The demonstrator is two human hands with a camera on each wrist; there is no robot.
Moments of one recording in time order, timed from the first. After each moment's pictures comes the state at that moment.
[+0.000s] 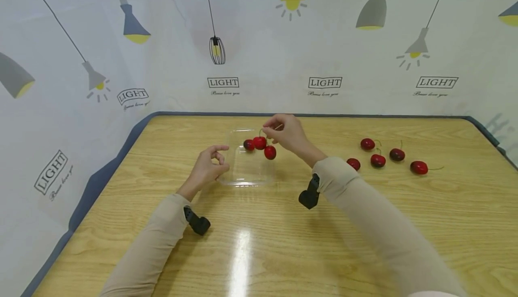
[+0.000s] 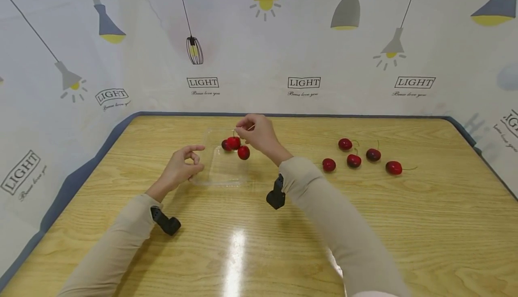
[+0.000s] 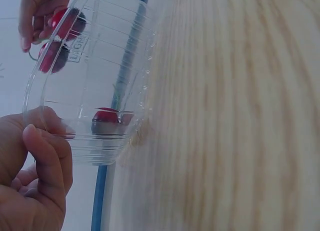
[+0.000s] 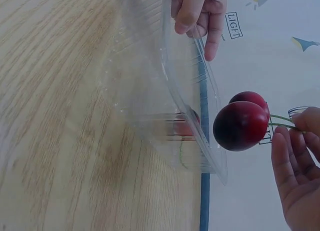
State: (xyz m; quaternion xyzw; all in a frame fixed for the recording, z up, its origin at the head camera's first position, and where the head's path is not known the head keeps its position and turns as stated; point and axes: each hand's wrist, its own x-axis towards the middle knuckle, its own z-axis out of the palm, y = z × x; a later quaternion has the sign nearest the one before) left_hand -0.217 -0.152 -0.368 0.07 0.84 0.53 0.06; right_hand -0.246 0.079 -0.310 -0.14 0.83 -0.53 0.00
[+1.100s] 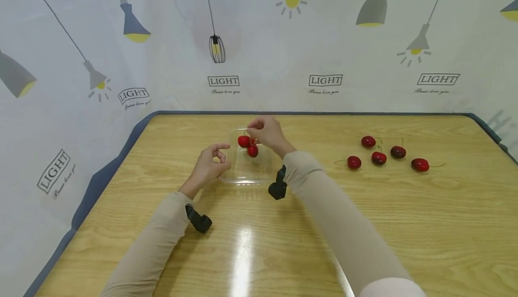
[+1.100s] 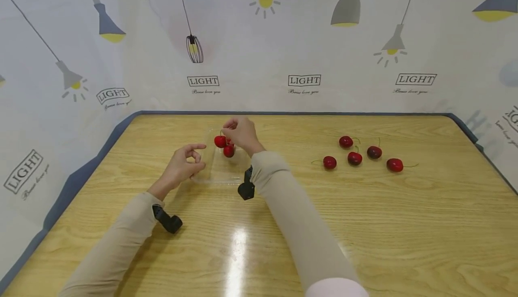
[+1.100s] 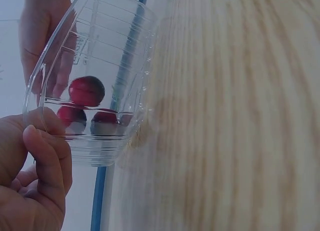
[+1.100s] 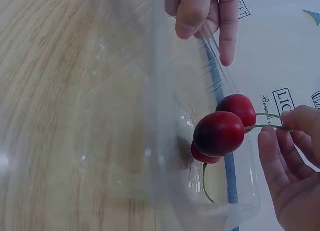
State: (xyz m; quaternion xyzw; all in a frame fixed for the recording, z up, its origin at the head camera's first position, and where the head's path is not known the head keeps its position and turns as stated) left_hand -0.217 -0.151 -0.367 0.07 0.84 0.54 0.06; right_hand -0.270 0.033 -0.333 -0.07 0.81 -0.57 0.06
